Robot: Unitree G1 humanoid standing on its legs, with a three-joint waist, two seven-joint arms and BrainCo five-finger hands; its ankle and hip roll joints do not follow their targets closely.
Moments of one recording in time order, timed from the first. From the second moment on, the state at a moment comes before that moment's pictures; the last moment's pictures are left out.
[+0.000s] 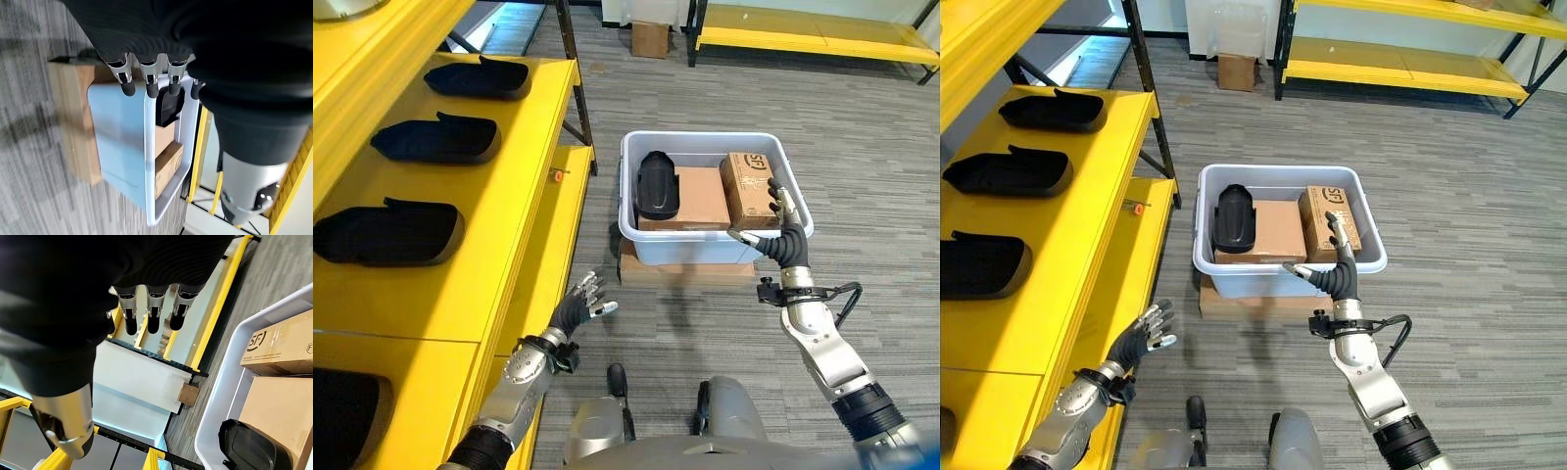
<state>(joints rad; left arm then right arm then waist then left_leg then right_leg) 0.09 0.43 -0.33 0.24 -0.52 -0.17 -0.18 -0.08 -0.44 0.29 -0.01 0.06 -0.18 -0.44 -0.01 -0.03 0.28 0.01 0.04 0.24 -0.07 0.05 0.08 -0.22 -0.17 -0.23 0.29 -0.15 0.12</state>
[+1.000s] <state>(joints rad) 0.09 0.40 -0.38 0.22 -0.53 -0.16 -0.19 -0.04 -0.52 0.27 0.00 0.09 -0.16 -0.43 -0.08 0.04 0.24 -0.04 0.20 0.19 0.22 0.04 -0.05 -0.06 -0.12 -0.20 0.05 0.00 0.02</state>
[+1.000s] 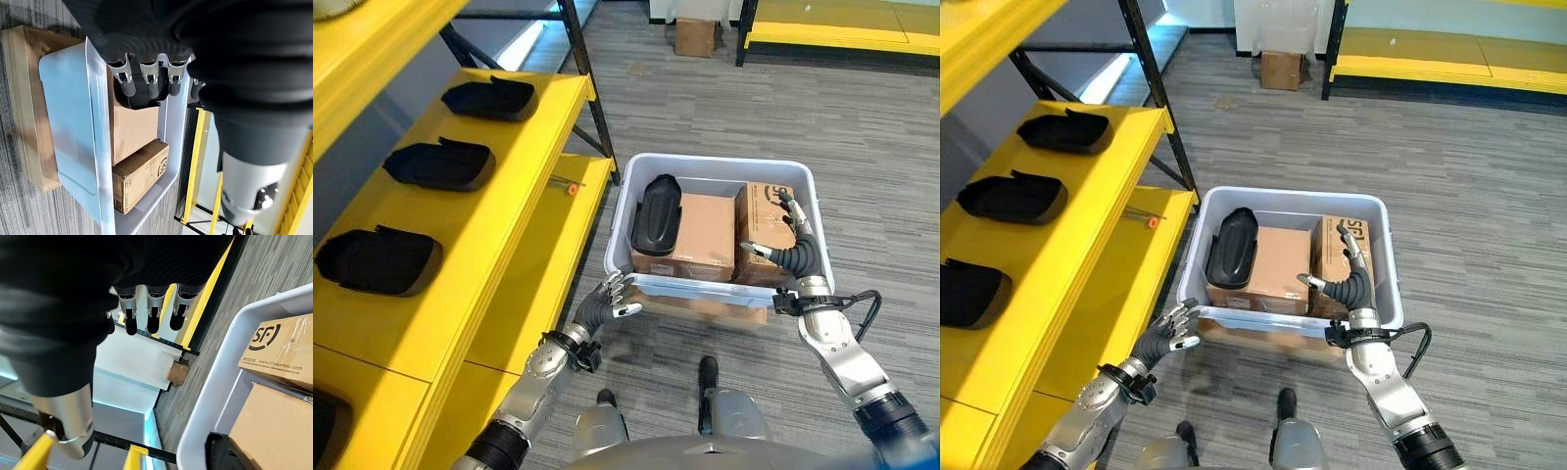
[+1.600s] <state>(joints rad) 0.09 0.41 -0.35 0.25 -0.55 -0.16 -0.19 -0.01 -0.48 0.26 0.02 0.23 -0.11 -0.37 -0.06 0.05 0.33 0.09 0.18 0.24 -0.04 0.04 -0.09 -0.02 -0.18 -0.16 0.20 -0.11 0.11</state>
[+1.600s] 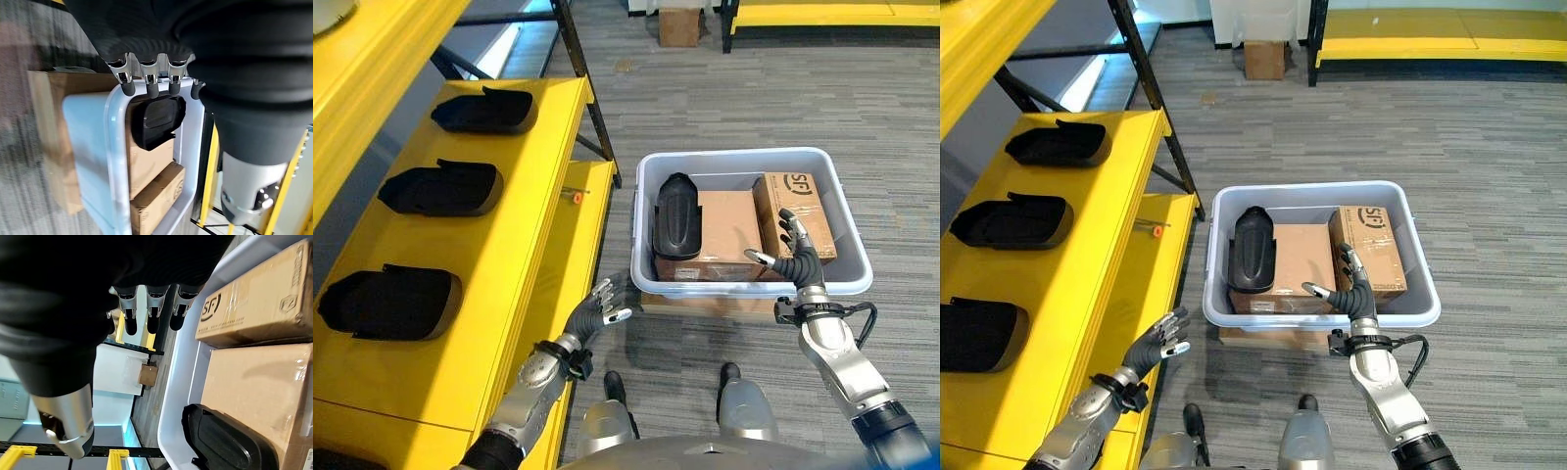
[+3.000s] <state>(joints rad) -0.20 0.45 -0.54 0.19 -0.62 -0.14 -0.12 -0.76 -0.41 0.23 0.62 0.40 0.10 -0.73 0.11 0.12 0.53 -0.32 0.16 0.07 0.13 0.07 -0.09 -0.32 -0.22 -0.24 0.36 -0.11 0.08</state>
